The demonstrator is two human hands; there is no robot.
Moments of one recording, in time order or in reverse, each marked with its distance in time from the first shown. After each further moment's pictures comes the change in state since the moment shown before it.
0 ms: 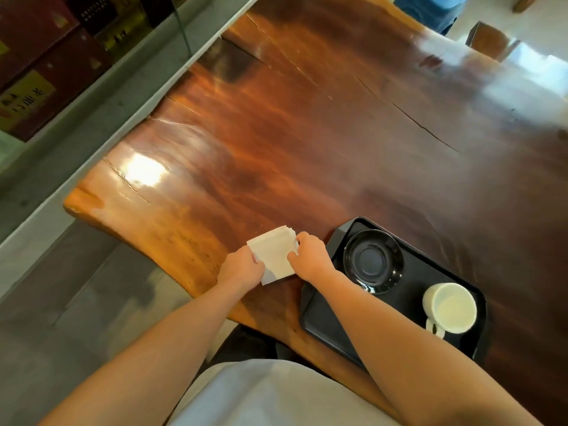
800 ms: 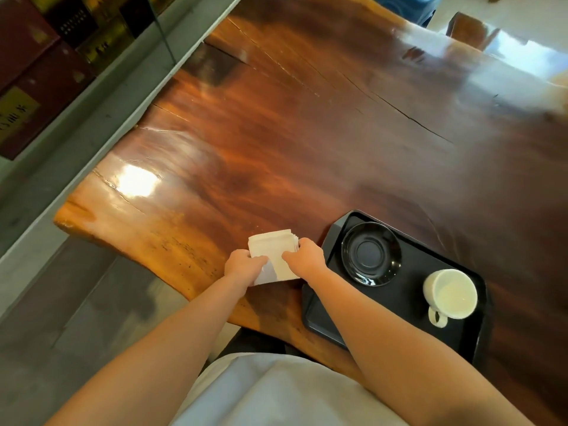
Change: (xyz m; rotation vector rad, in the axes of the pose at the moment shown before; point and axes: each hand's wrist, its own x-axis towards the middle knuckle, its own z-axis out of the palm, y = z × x) left_hand 0.009 0.011 0.007 -0.437 -0.098 -0.292; right_hand 0.001 0.002 0.016 0.291 -0.015 0.251
